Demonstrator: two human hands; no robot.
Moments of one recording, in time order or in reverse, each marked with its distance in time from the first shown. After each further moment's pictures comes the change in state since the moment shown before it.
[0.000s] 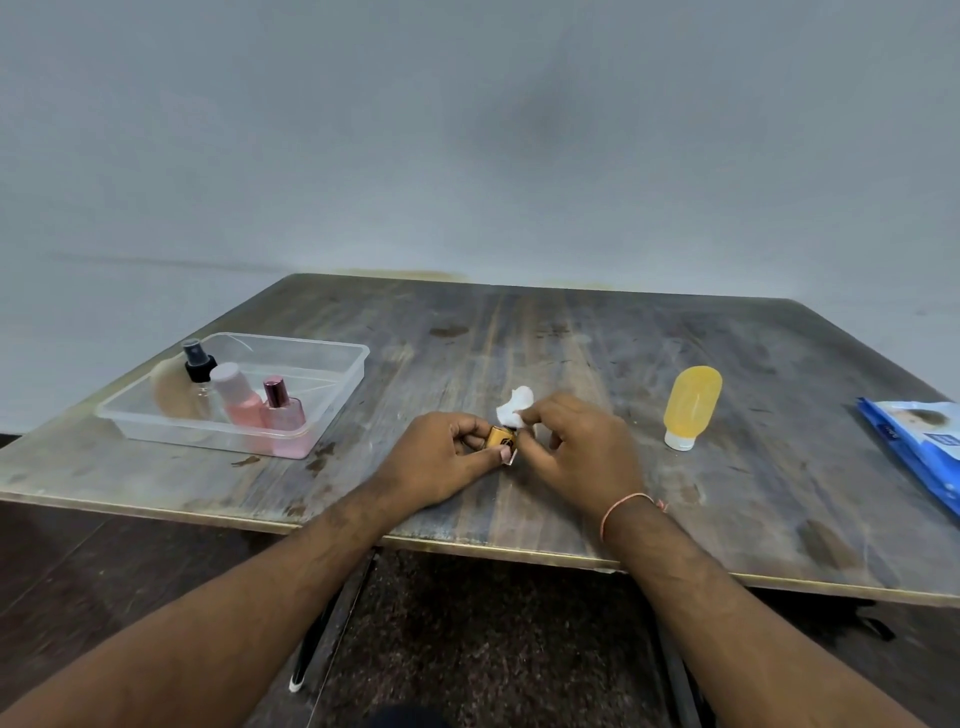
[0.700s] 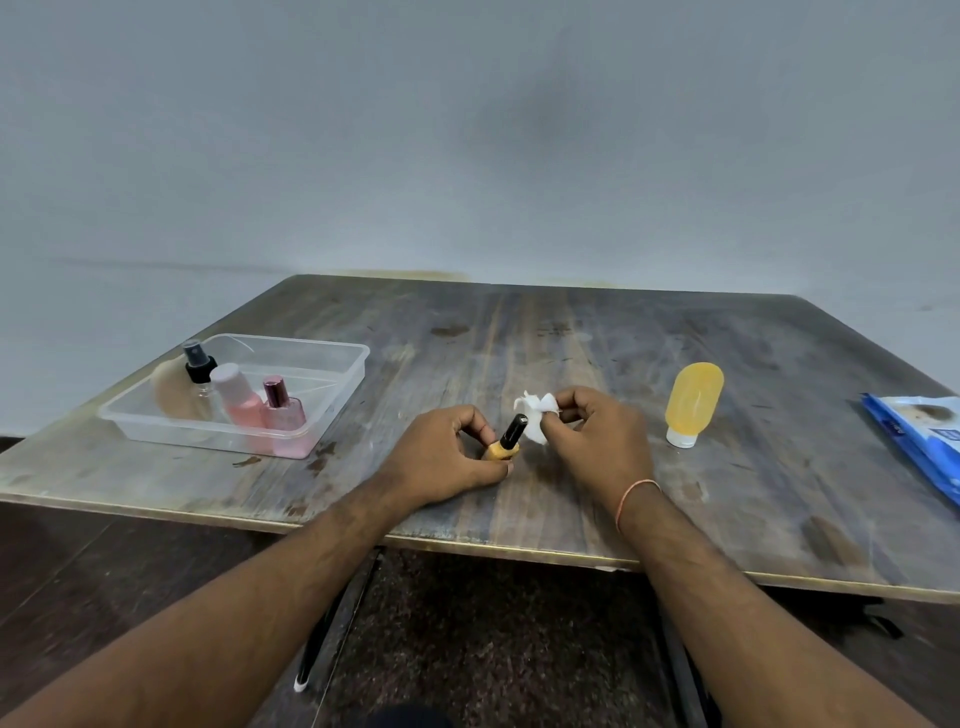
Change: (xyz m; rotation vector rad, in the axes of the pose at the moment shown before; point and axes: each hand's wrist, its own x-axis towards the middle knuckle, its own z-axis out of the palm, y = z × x) left_hand -0.002 0.006 0.000 0.051 0.032 -0.007; right_hand 0.006 0.012 -0.003 0.235 -0.058 0.546
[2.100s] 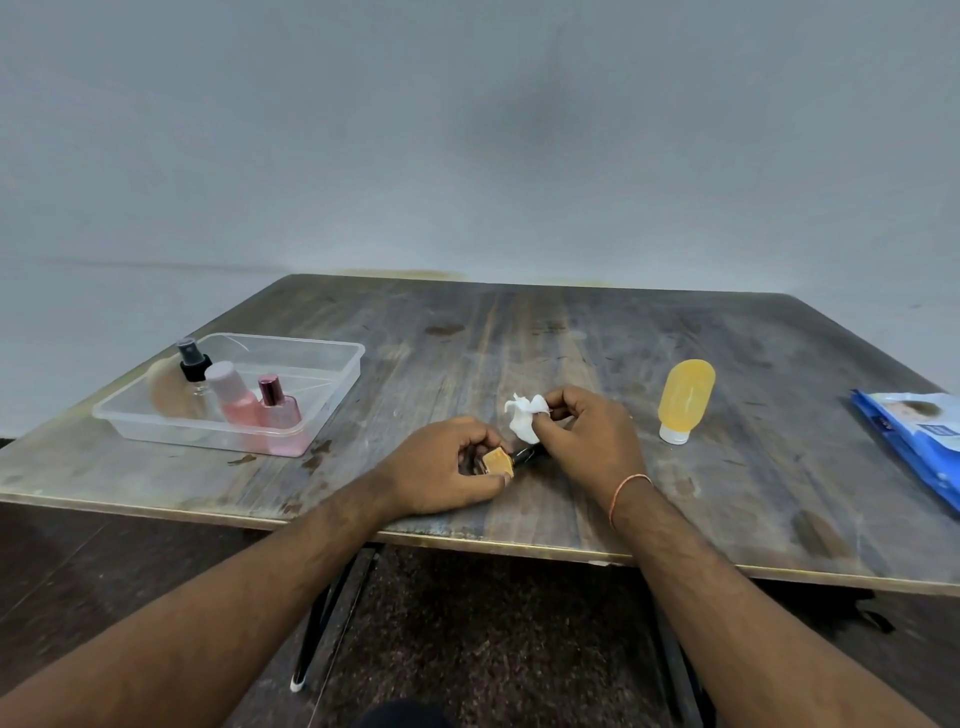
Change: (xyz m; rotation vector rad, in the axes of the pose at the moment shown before) left_hand -0.006 0.003 -0.006 0.196 -0.196 0.174; right_hand -0.002 -0.004 -0.001 0.003 -0.072 0.046
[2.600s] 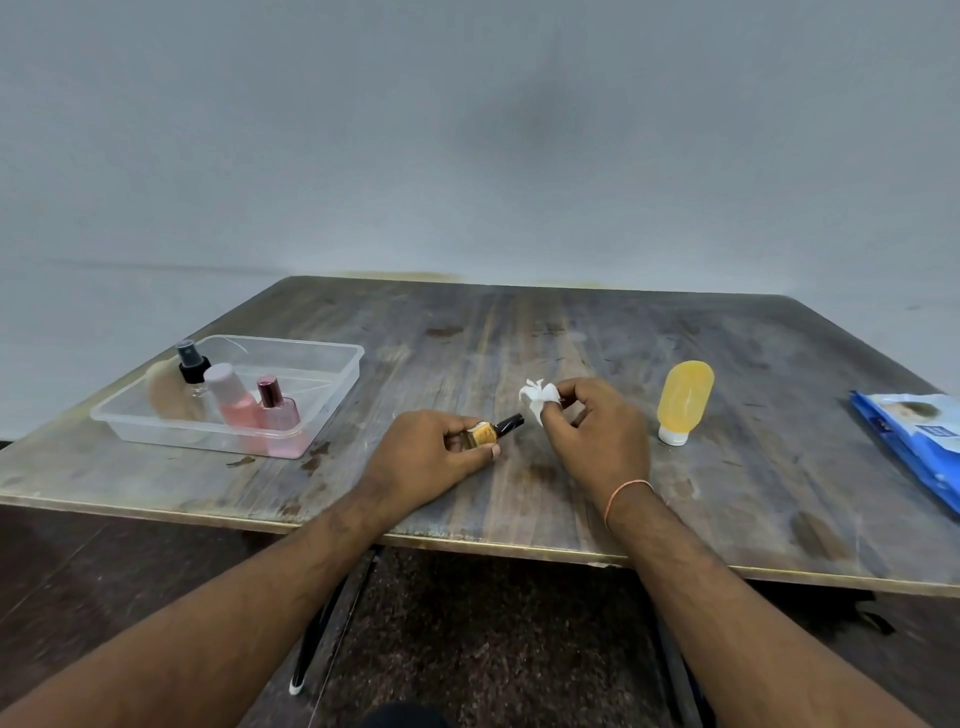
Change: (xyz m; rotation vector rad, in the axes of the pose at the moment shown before) left_hand 0.001 -0.003 0.000 0.065 0.283 -0.119; right_hand -0.002 -0.001 -0.002 -0.099 0.218 -0.133
